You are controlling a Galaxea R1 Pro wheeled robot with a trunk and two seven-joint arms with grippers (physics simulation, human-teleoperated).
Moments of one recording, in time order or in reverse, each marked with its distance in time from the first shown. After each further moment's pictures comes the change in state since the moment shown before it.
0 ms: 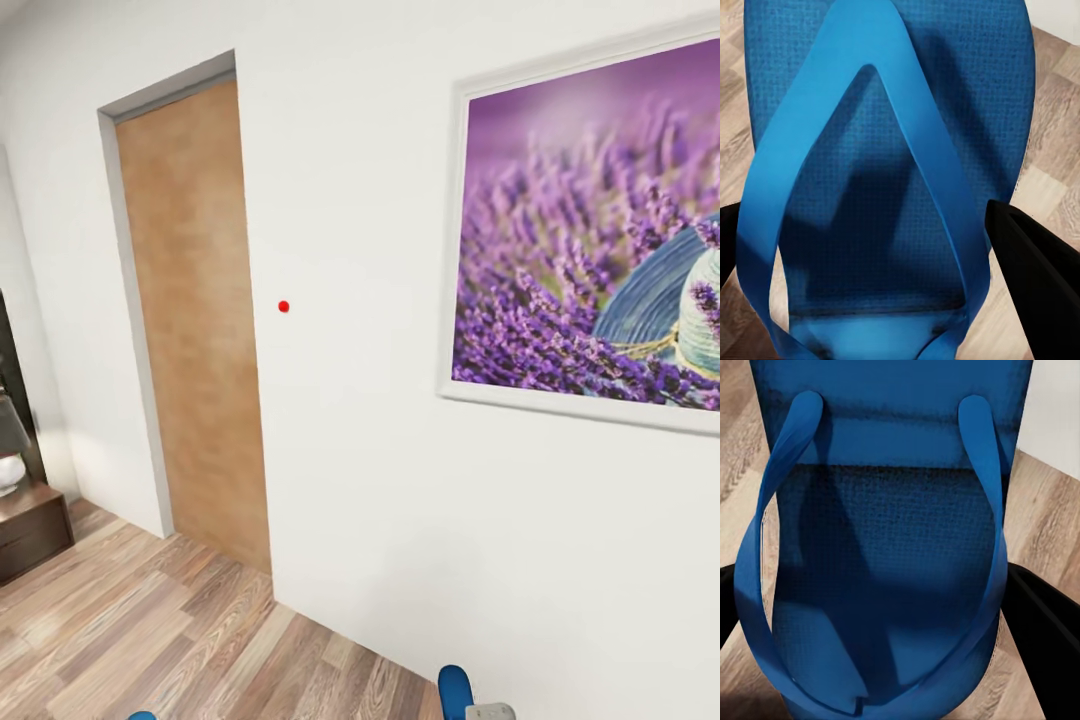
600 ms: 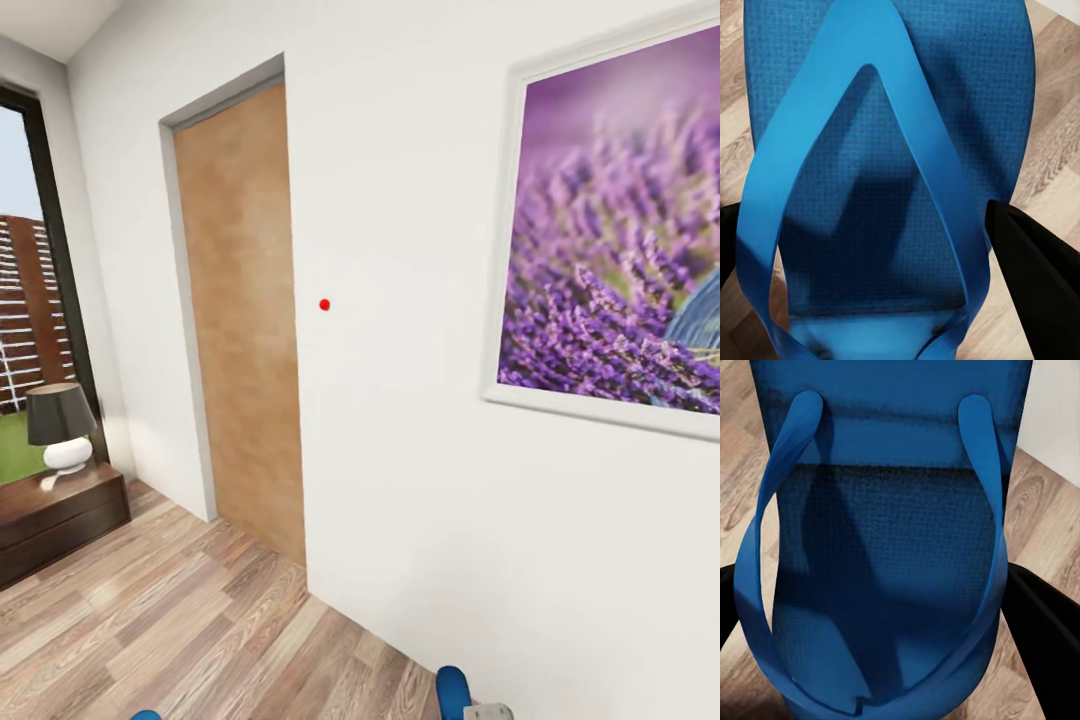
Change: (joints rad) left arm -0.001 -0.008 -0.001 0.000 -0.002 -0.003 0.000; right arm 0.000 0.004 0.006 0.002 0.000 0.000 0.001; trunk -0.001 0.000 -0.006
